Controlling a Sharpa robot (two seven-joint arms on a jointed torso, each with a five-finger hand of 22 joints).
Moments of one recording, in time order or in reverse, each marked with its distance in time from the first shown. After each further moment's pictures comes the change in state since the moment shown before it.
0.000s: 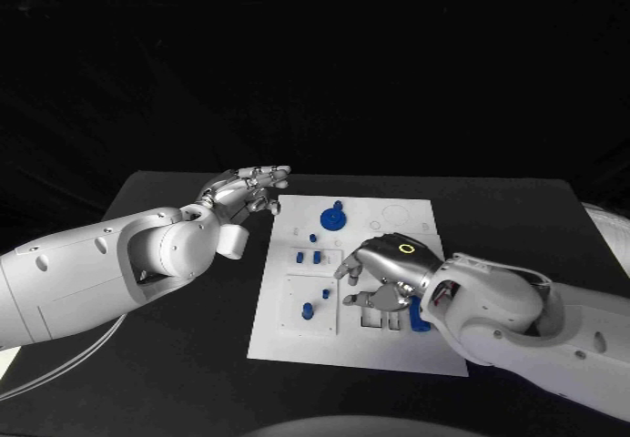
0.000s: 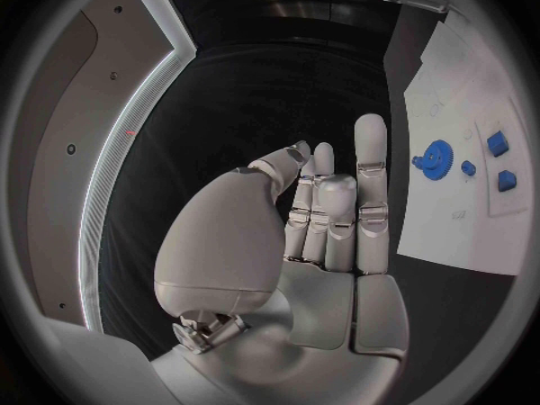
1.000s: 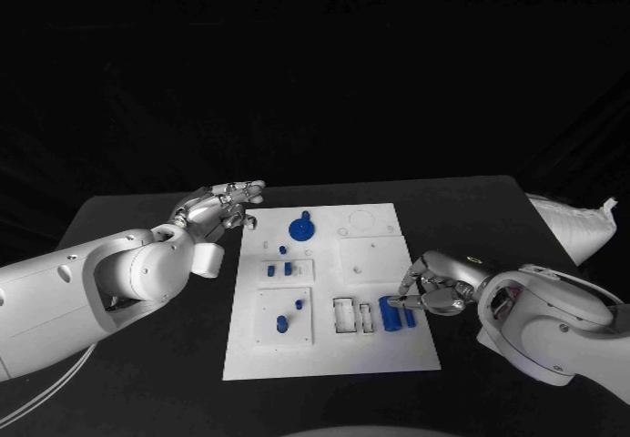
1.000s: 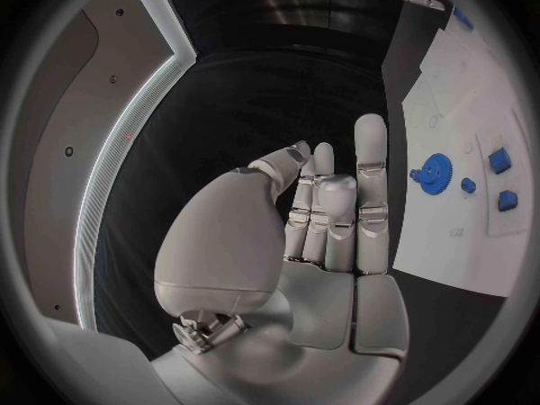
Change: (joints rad) left arm 0.000 -0.006 -0.012 0.001 0.000 0.003 0.000; left_hand 0.000 0.000 0.000 0.000 0.000 0.000 0.000 0.000 0.000 0.000 0.000 0.000 0.000 0.000 0.000 0.000 -0.004 0.000 0.000 0.000 0.000 0.000; right arm -0.016 -0.301 -0.026 0.092 0.353 -0.054 -0.240; right_hand -0.123 0.080 -0.288 0.172 0.212 0.006 -0.059 0.177 0.086 0.227 -0.054 1.041 0.972 0.002 -0.054 0.181 0.147 -0.032 0.064 -0.047 0.192 0.271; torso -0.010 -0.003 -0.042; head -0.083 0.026
